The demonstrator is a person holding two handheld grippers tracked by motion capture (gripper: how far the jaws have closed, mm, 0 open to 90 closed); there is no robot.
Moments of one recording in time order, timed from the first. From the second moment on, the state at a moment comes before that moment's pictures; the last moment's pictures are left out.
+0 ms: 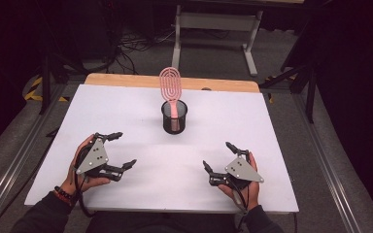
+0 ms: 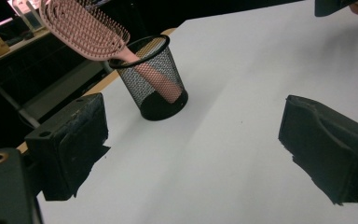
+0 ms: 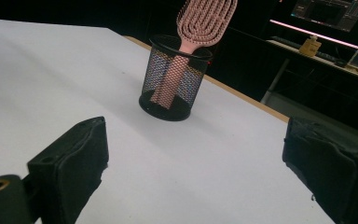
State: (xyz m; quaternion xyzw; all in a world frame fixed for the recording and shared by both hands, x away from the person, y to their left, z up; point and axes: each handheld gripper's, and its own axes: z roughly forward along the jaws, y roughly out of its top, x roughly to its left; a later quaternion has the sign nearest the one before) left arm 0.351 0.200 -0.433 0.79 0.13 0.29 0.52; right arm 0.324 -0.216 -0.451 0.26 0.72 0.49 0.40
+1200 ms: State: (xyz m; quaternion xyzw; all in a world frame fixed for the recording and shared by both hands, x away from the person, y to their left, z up) left arm 0.342 0.242 -0.472 0.79 0.22 0.27 0.50; right arm 0.324 -0.218 -0.452 0.27 0.73 0.49 0.40
